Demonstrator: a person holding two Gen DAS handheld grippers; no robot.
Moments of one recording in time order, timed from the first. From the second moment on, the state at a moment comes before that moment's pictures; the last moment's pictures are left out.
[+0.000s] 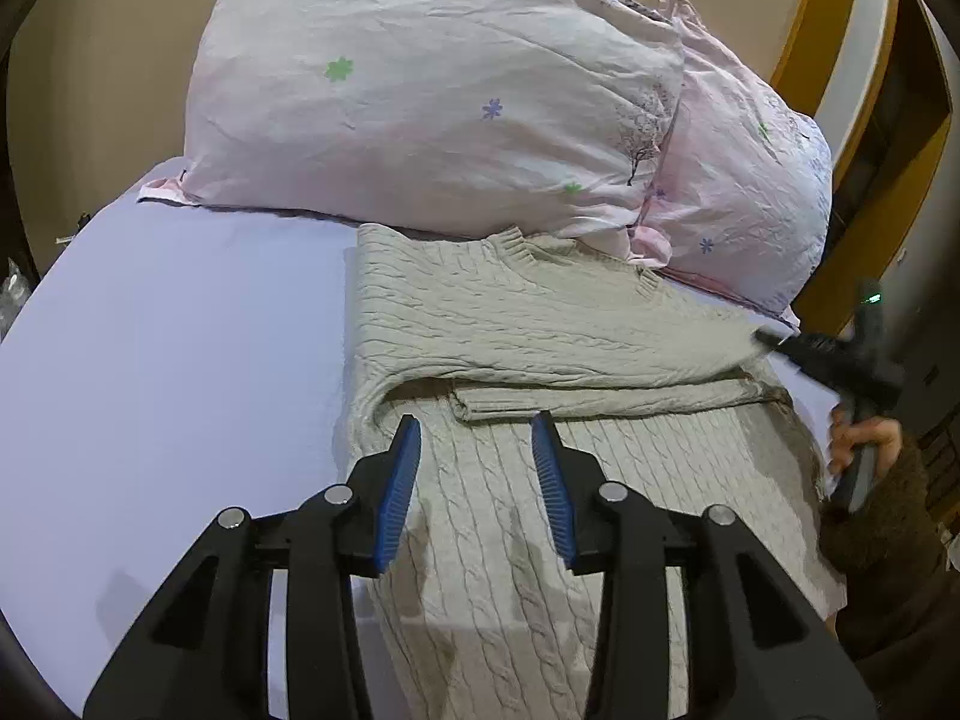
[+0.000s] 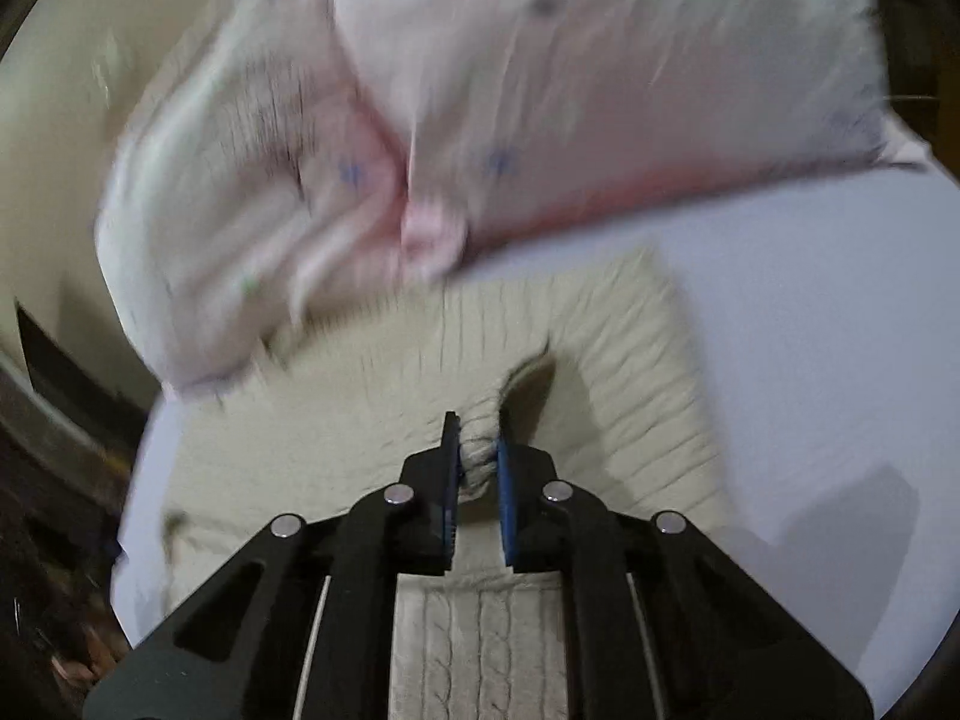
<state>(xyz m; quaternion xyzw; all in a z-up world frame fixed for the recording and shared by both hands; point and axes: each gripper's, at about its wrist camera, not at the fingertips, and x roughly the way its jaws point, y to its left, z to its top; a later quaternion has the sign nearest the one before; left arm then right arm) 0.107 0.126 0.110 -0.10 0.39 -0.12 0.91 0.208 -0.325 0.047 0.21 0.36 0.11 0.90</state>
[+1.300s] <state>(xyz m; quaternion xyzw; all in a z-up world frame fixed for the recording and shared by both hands) -0.009 0.133 0.054 -0.10 0.48 -0.17 0.86 -0.007 -0.377 -0.033 0.25 0.45 0.23 0.82</state>
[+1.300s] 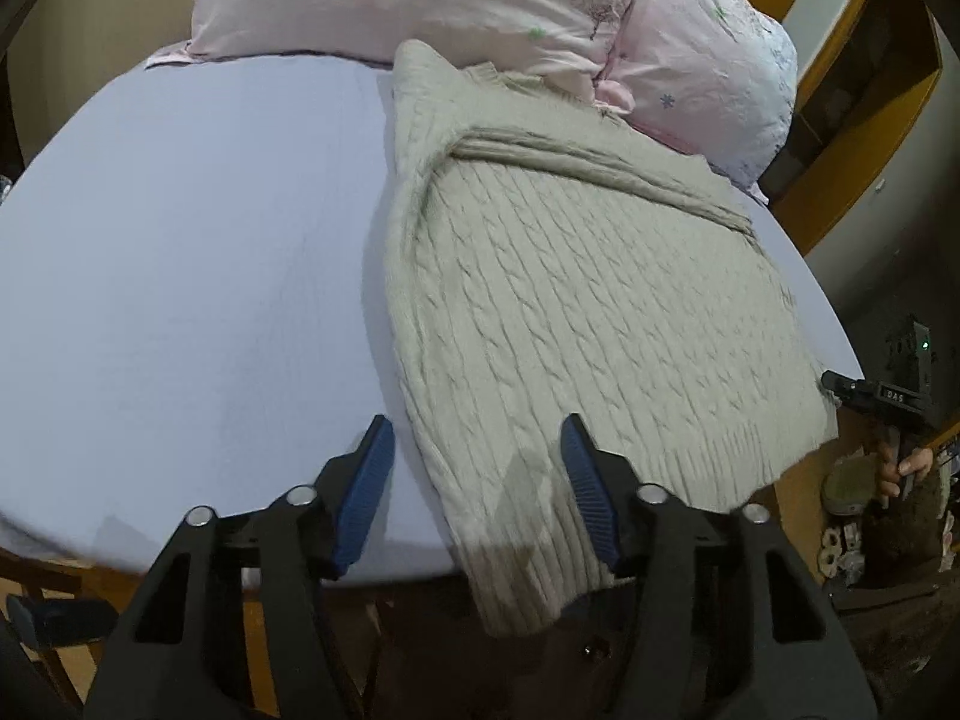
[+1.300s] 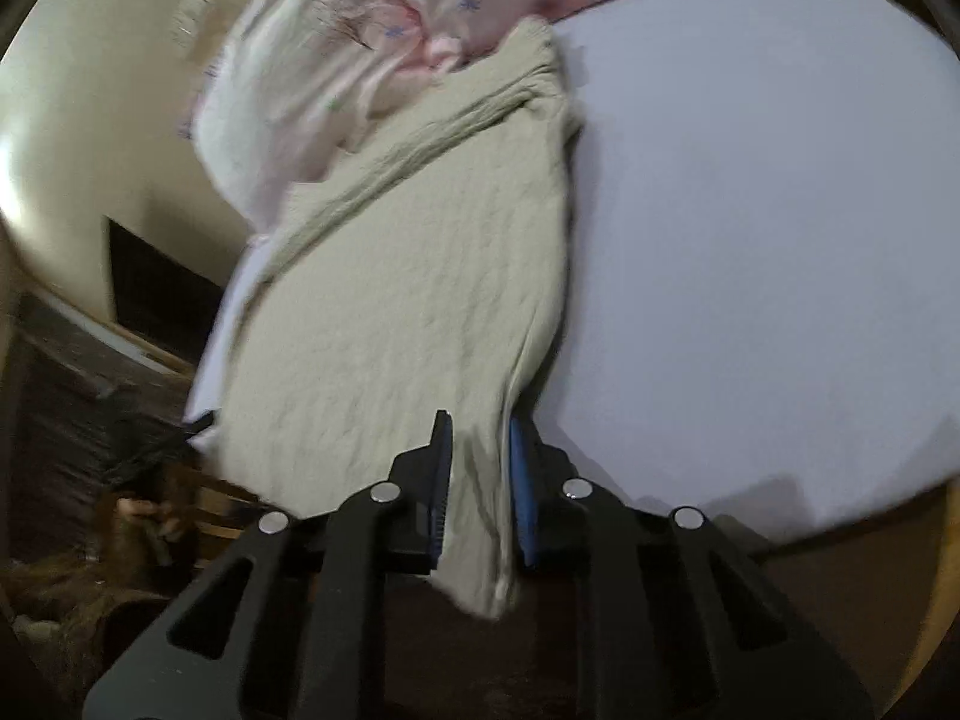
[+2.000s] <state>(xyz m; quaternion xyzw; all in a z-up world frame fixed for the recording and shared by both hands) 0.146 0.174 0.132 -0.25 0.36 -0.18 0.88 0.143 -0.377 0.081 0.38 0.21 0.29 0.85</state>
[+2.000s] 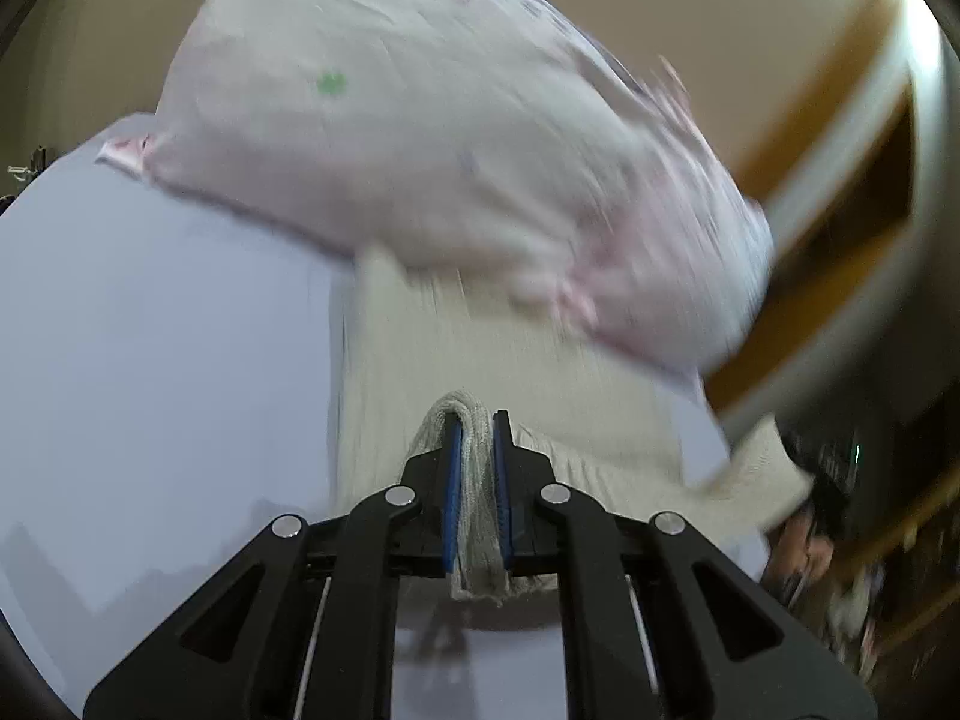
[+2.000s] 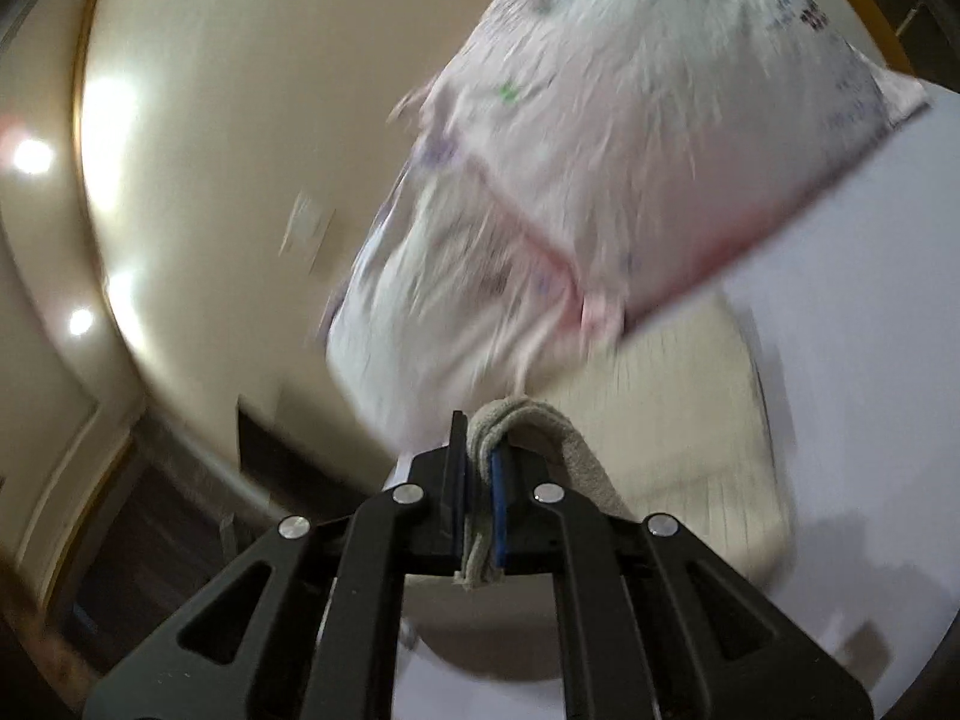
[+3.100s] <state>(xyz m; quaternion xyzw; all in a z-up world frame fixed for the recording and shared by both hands) 0.240 0.178 0.035 -0.29 0.49 -0.11 0.81 0.234 -0.360 0.056 0.29 0.20 0.10 0.93</state>
